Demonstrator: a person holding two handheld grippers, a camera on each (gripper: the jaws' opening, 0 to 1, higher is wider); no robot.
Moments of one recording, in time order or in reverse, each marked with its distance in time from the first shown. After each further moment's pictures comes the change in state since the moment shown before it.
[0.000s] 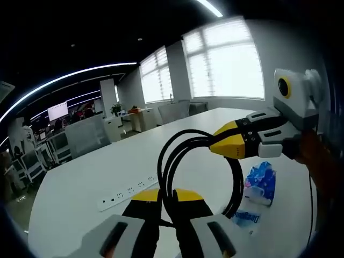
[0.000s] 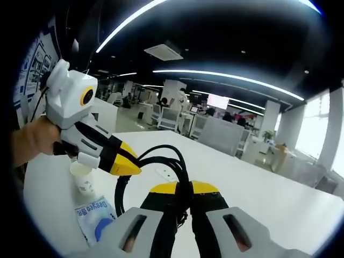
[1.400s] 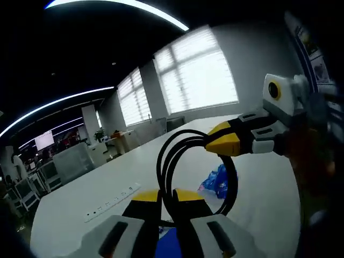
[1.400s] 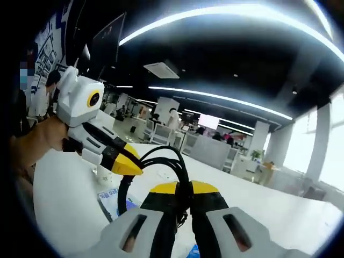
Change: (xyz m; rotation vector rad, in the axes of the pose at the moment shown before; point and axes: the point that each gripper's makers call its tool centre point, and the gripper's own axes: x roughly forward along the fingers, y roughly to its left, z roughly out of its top) left arm -0.057 -0.113 0.007 0.163 -0.158 -0.117; right arm -0.131 0.020 -0.005 -0.065 -0.160 -0.093
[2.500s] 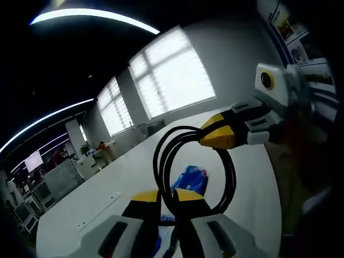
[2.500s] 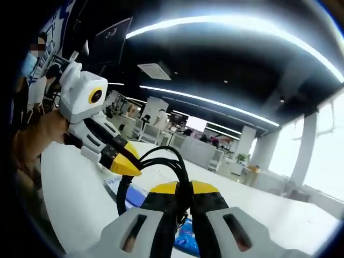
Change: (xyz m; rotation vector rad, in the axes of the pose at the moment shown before) left arm -0.021 -0.085 0.014 0.137 -0.025 -0.114; right arm -0.094 0.007 -0.002 -0.053 -0.004 -0.110
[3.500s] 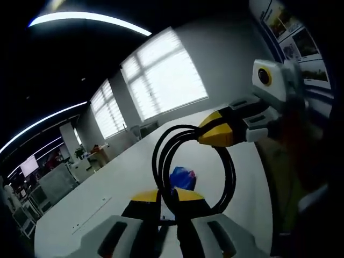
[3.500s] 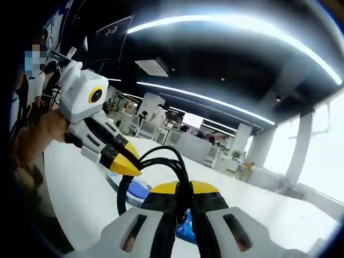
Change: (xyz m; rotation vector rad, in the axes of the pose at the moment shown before) left arm 0.001 -0.028 -0.001 0.015 -0.009 -0.045; right arm -0.026 0.001 -0.010 -0.009 0.041 -0.028
